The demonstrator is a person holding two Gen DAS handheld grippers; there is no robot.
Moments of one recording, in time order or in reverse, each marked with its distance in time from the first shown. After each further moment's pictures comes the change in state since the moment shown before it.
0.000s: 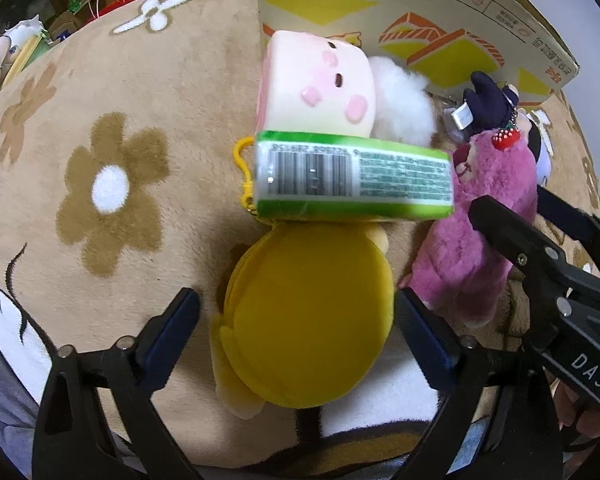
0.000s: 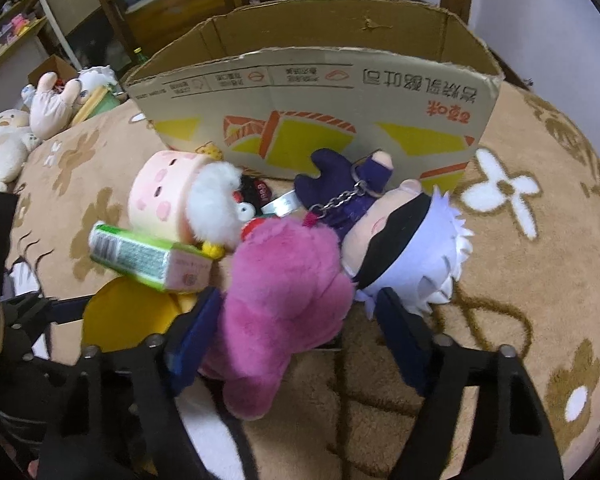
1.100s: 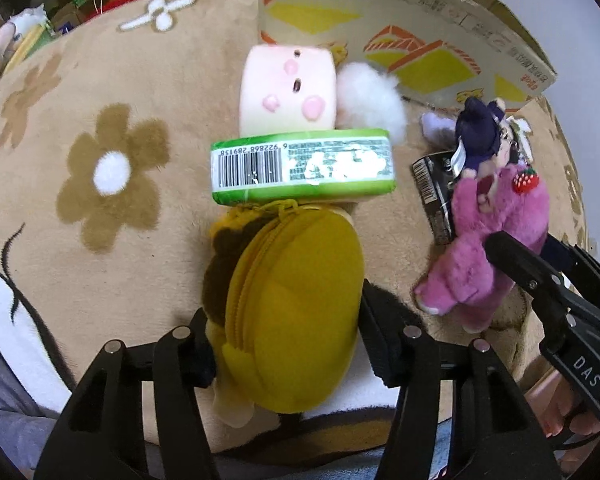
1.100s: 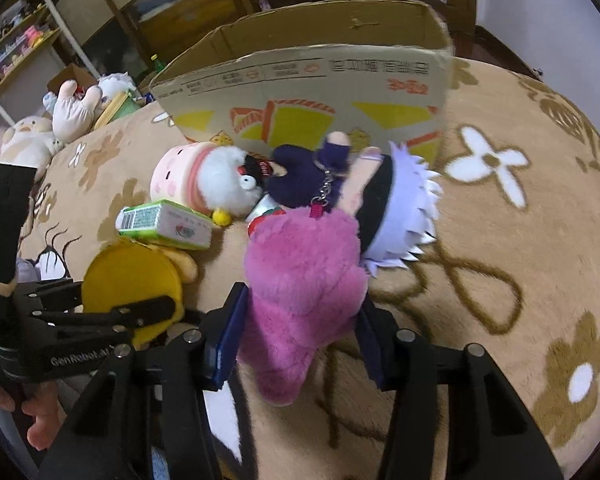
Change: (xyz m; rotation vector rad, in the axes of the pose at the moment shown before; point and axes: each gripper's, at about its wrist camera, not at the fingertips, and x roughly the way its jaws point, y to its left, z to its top) left arm 0.007 0.041 0.009 -0.027 -0.041 -0.044; right arm -0.031 -0.024 -0.024 0.022 -0.011 0.071
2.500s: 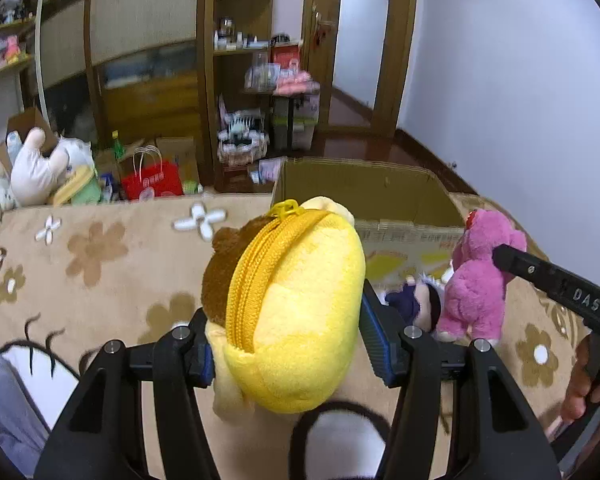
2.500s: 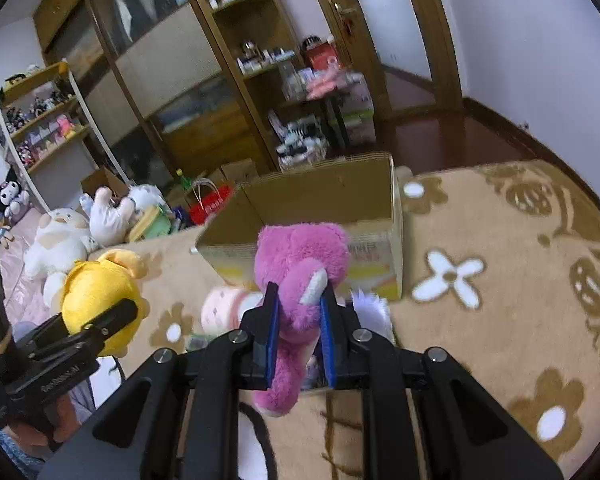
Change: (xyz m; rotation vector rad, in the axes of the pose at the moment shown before) left arm -0.147 -0.042 -0.035 0.064 -0.683 0.051; right arm -0.106 -0.019 0.026 0.071 -0.416 0.103
